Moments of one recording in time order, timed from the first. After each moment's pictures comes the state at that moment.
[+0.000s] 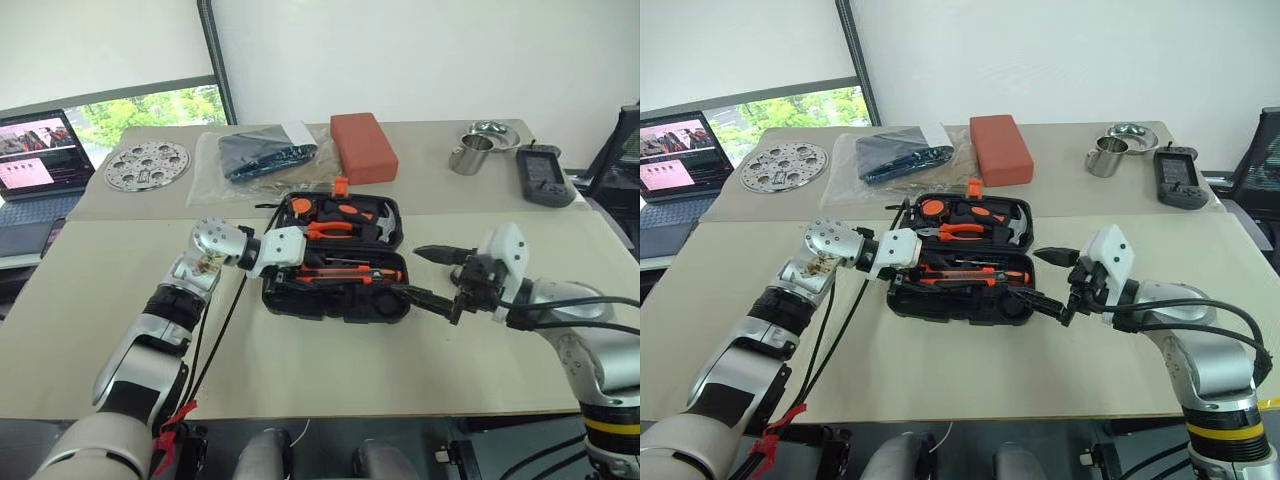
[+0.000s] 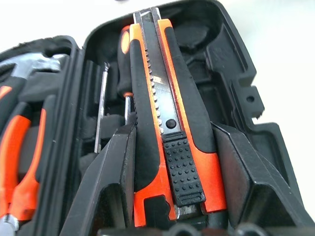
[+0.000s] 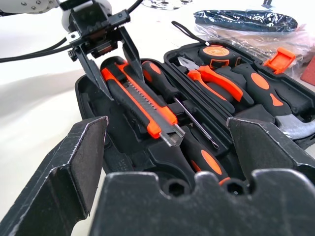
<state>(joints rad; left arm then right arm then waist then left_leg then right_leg) -0.85 0.46 -0.32 0.64 -0.02 -0.24 -1.38 -0.21 -0.71 -0.14 -0.37 0.53 0.53 0.89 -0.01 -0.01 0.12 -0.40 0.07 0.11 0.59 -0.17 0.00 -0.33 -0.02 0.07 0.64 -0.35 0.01</state>
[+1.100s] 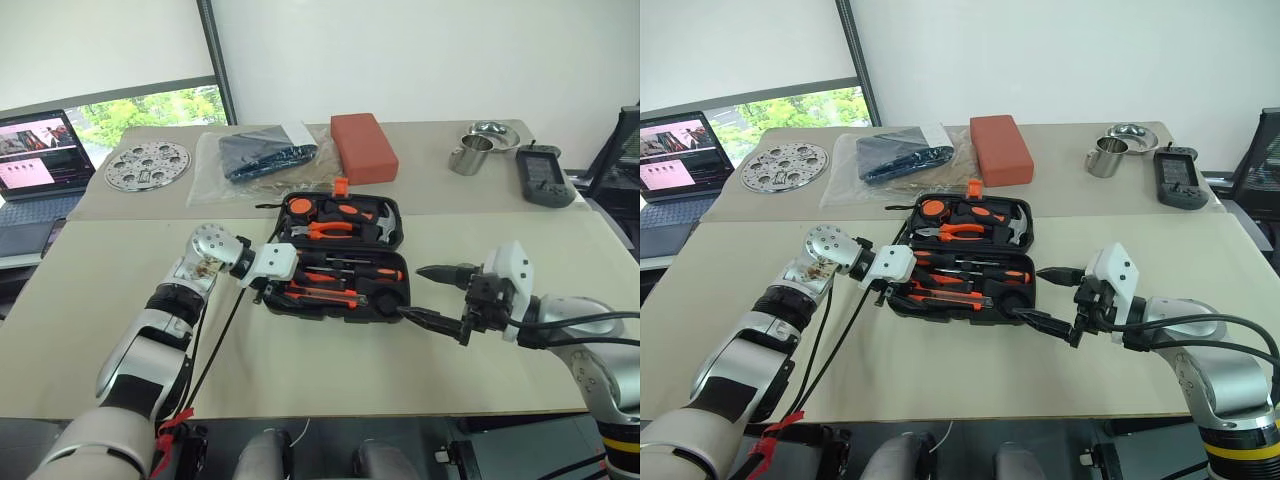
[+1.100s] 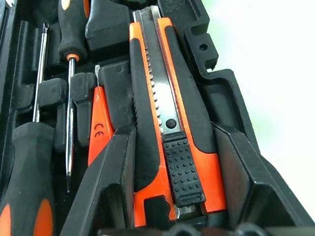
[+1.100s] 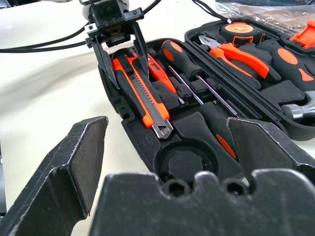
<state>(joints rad) -0.89 0.45 -0.33 0.82 0.02 -0.36 -1.50 -0.11 -0.77 -0.15 -0.40 0.57 0.53 0.94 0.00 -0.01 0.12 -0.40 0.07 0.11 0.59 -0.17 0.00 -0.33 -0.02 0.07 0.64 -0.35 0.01</state>
